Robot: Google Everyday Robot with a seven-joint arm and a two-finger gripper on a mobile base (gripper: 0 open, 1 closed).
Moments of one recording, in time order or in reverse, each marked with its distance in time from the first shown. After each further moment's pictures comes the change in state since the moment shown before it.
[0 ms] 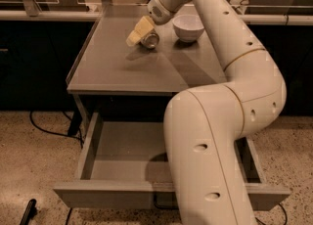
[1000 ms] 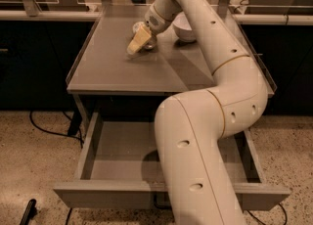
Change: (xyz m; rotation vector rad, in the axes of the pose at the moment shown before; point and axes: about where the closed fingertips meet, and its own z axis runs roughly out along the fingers) arm 0.020 -0.007 0.038 -0.020 0.076 0.050
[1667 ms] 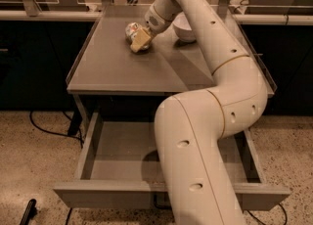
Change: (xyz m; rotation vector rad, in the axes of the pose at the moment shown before) arm 0.000 0.000 0.000 0.000 0.000 0.000
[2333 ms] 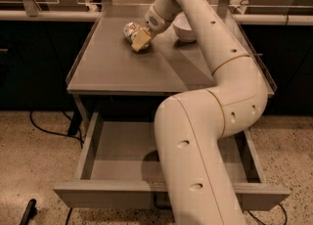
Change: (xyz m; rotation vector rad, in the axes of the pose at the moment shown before) arm 0.000 0.000 0.000 0.000 0.000 0.000
